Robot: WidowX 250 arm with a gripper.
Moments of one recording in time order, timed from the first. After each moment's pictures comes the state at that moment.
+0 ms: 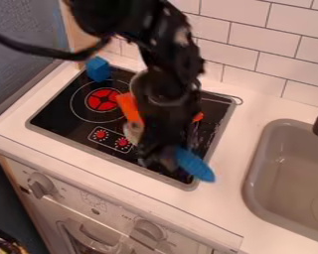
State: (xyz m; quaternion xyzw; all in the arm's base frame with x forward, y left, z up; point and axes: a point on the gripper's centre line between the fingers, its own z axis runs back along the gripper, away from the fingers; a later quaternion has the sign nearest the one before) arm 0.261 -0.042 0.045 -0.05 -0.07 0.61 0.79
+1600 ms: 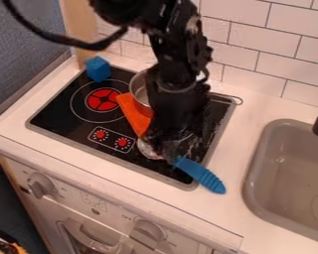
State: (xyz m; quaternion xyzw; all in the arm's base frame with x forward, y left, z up) arm 0.279 -0.039 0.058 -0.06 -0.07 0.60 0.80
